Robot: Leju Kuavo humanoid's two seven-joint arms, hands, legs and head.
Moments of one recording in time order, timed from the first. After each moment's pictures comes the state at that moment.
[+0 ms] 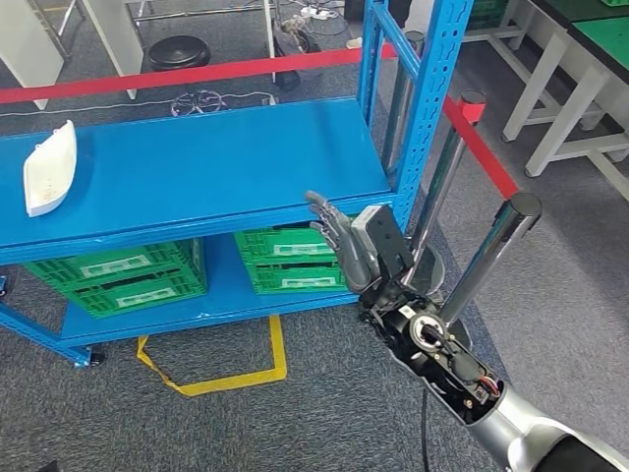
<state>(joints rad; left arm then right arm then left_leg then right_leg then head) -0.27 0.16 -0.51 -0.26 0.86 0.38 -0.21 -0.32 -0.22 0.60 -1.70 -0.23 -0.17 -0.05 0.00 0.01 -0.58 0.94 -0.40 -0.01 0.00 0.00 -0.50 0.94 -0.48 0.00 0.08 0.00</state>
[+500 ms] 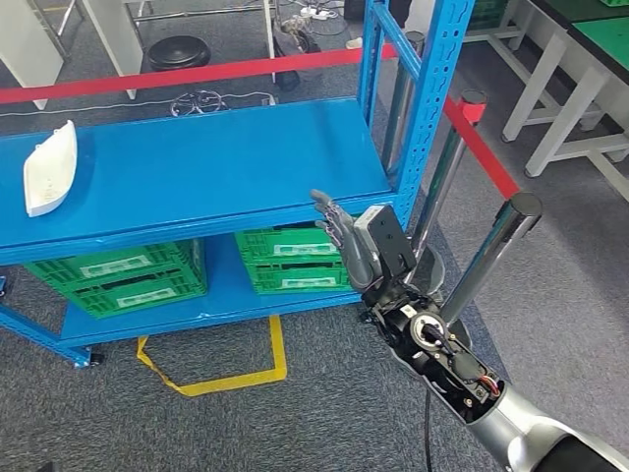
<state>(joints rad) -0.27 0.17 -0.51 -0.26 0.87 0.35 -0.20 -0.31 -0.22 0.59 -1.68 -0.21 -0.18 -0.06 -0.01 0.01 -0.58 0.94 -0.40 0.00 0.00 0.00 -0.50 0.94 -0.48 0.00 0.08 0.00</state>
